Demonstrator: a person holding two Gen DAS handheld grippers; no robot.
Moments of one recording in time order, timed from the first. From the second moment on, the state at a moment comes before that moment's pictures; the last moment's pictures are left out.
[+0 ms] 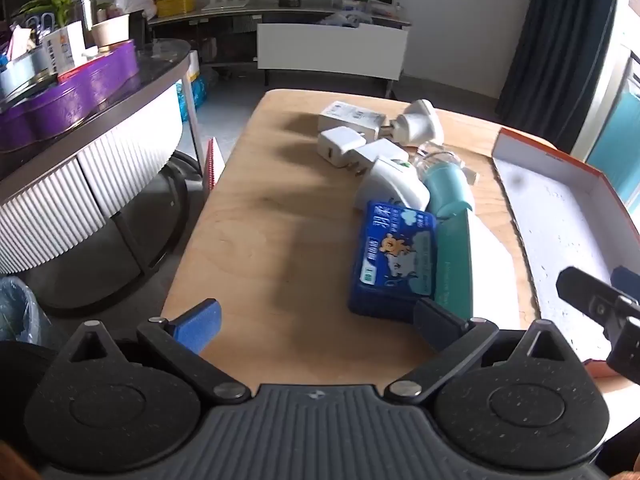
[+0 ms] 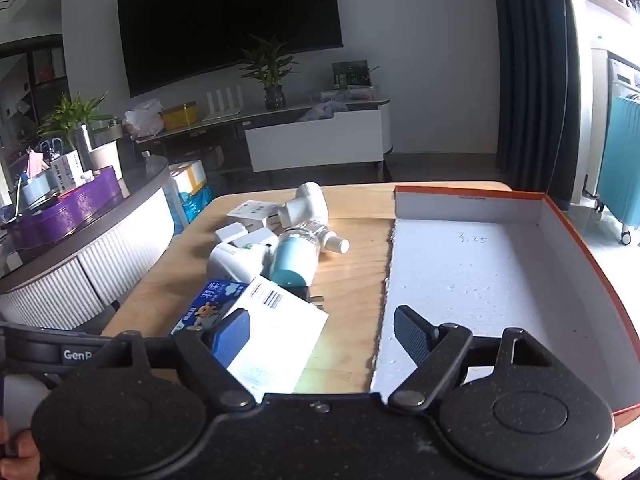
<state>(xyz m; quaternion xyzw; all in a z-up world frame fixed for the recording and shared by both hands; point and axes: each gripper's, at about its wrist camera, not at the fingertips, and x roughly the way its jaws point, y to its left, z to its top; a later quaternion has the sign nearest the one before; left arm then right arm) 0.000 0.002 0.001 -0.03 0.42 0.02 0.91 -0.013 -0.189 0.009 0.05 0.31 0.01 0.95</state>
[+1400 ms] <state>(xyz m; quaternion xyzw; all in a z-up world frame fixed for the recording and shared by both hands) 0.032 0.002 -0.015 -0.04 0.44 -0.01 0.90 0.025 -0.190 -0.007 0.05 0.36 -0.03 0.93</state>
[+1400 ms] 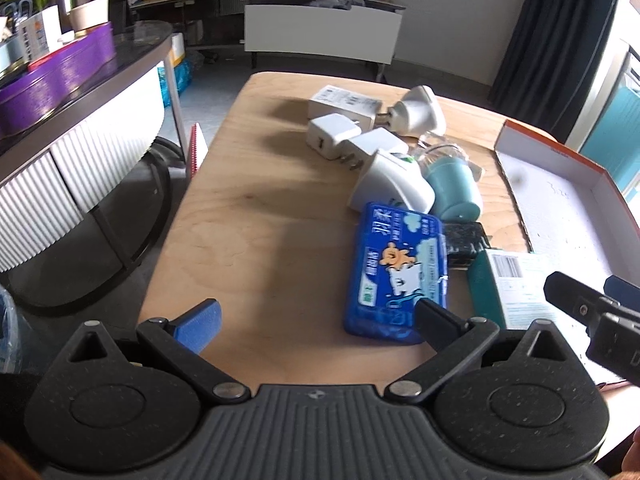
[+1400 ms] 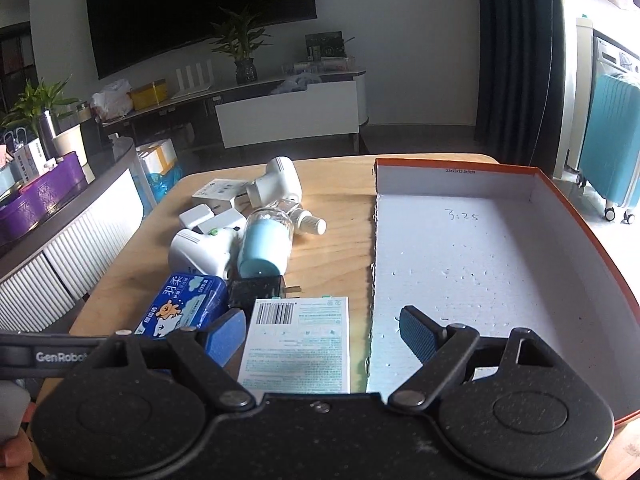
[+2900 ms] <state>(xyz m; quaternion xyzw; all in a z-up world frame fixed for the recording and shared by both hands) 0.066 -0.025 -0.015 -0.01 0.45 -0.04 0.89 0.024 -0.184 -0.015 0.06 0.38 -0.04 0.92</state>
